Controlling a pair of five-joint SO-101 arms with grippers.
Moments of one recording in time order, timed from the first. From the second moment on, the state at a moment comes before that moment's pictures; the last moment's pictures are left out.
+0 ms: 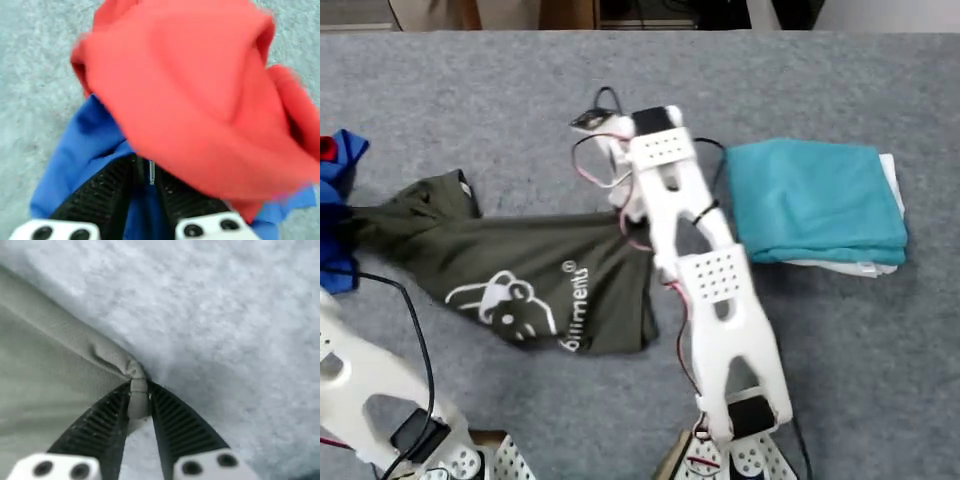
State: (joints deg) left arm -55.2 47.3 -55.1 63.7 6.6; right arm -18.6 65.5 -63.0 101.3 22.0
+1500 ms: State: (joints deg) left arm -45.9 17.4 -29.4 100.3 7.9; right arm -54.5 -30.7 8.6 101.1 22.9
